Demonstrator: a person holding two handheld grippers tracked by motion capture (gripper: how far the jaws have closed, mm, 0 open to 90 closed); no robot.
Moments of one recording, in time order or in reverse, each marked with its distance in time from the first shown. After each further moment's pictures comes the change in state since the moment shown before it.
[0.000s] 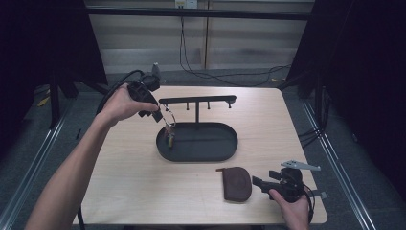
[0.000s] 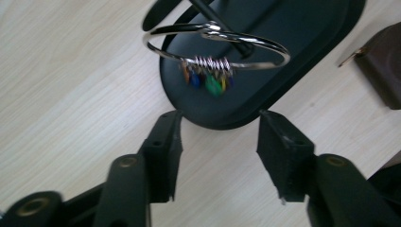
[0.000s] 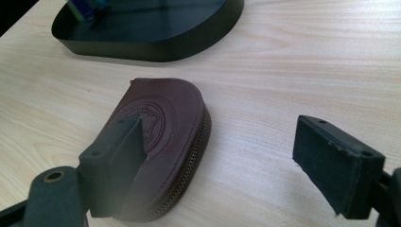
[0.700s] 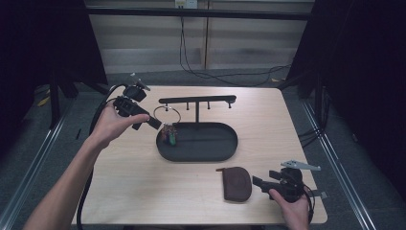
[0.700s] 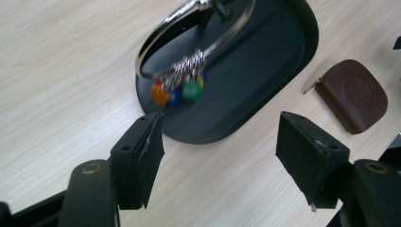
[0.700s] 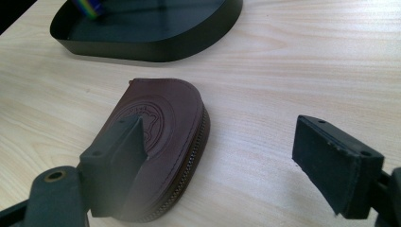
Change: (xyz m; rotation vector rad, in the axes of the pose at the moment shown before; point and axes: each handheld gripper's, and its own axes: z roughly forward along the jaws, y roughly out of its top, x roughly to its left) left arm 0.003 -0.056 0.006 -0.235 -0.102 -0.064; right arm 0.000 0.000 0.000 0.000 -0.006 0.000
